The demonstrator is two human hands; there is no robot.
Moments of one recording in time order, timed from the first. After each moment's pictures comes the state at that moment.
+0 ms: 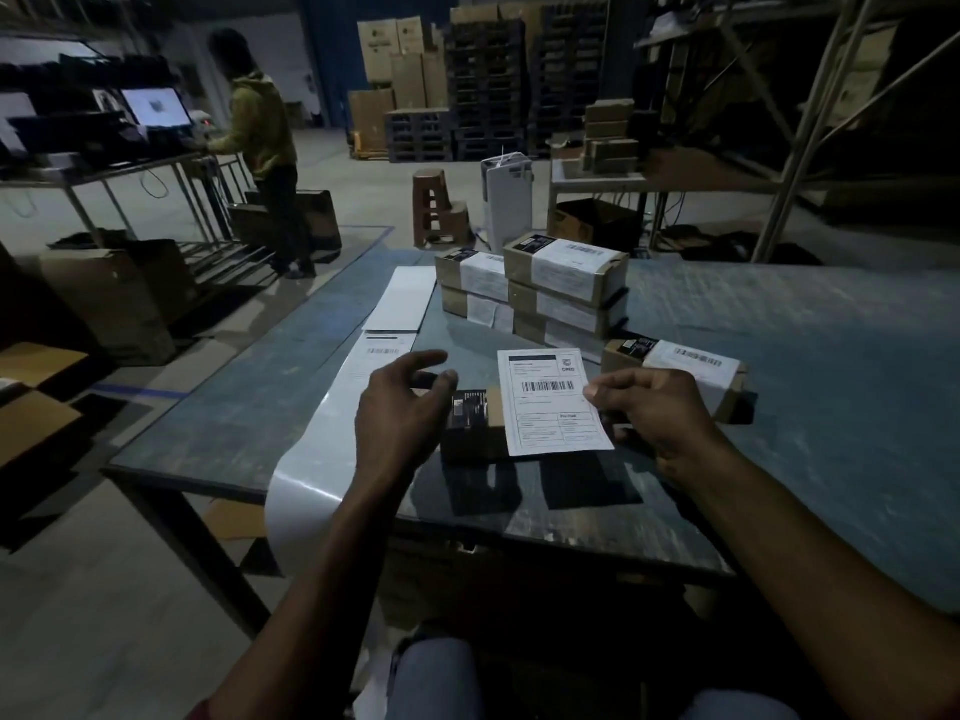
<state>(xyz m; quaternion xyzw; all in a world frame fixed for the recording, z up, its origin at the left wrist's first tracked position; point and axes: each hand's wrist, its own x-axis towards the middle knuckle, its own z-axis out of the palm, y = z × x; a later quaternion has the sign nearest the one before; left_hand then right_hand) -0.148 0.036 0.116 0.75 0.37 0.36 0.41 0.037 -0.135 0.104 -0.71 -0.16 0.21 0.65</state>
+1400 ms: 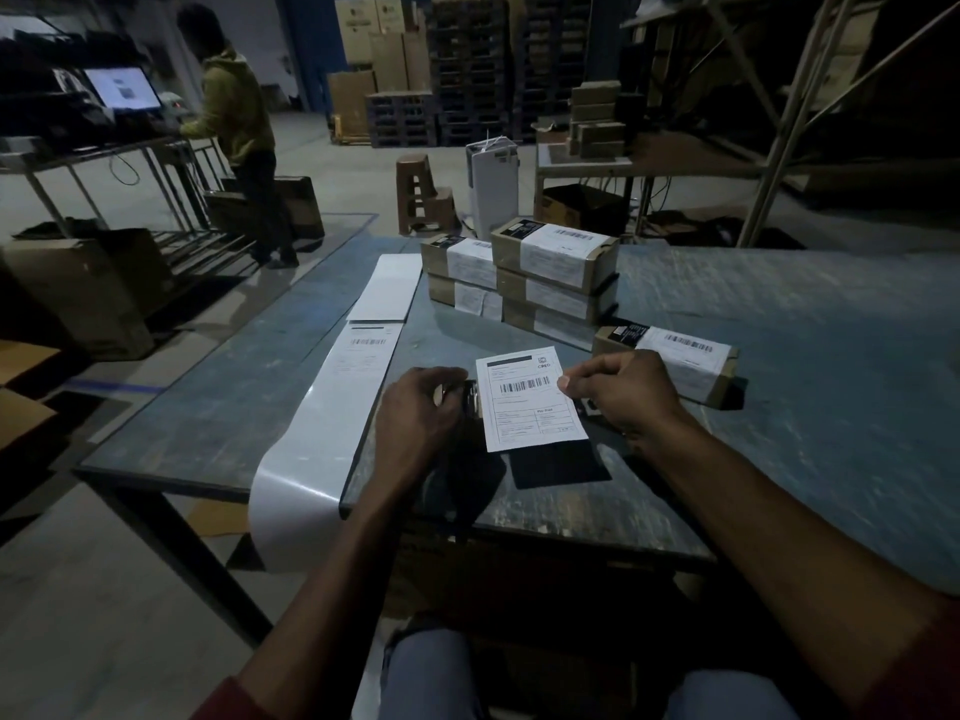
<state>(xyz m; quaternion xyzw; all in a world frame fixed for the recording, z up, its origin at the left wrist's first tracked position) -0.120 0.047 0.081 0.81 0.34 0.32 0.35 0.033 -0.118 0.108 -0.77 -0.18 0.17 0.59</state>
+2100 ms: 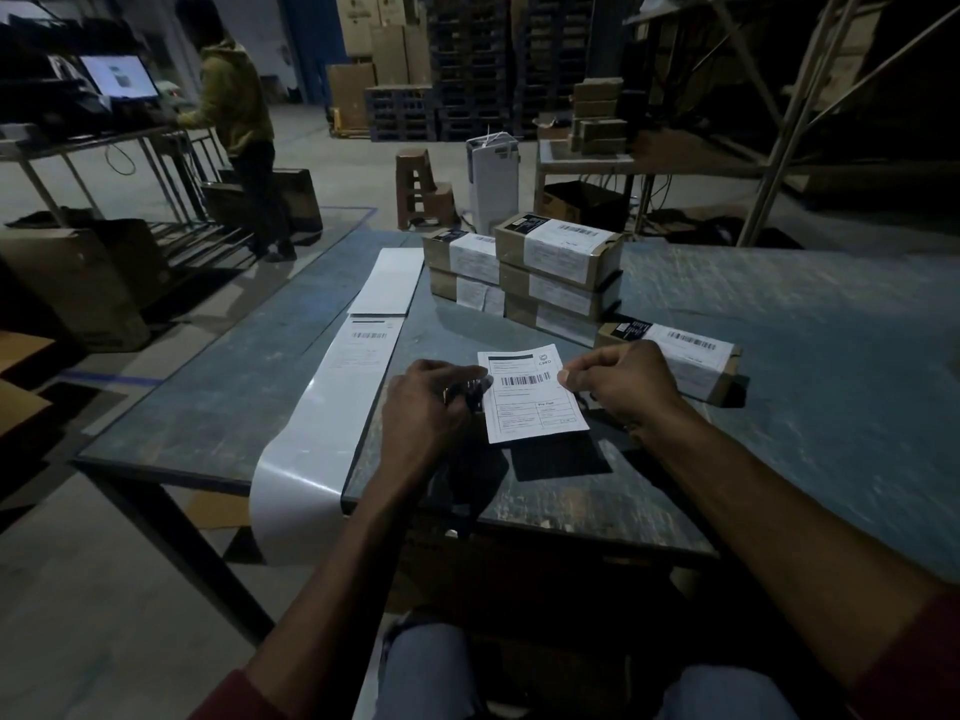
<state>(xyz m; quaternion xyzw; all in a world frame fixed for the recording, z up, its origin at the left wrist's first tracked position) -0.121 0.045 0.078 0.85 0.28 0.30 0.32 0.037 -0.111 0.109 -0.80 -0.19 0.15 0.55</state>
